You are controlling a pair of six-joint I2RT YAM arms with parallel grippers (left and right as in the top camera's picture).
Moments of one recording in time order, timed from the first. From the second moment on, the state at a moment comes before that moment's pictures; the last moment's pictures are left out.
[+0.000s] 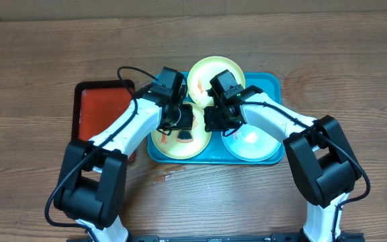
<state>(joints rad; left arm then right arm) -0.38 1.85 1.20 -0.64 0.21 -0.35 0.52 2.03 1.33 -0.59 -0.30 0.44</state>
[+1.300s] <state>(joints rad) -0.39 1.88 1.20 -0.79 -0.26 -0.43 0.52 2.03 1.33 -0.58 -0.31 0.44</state>
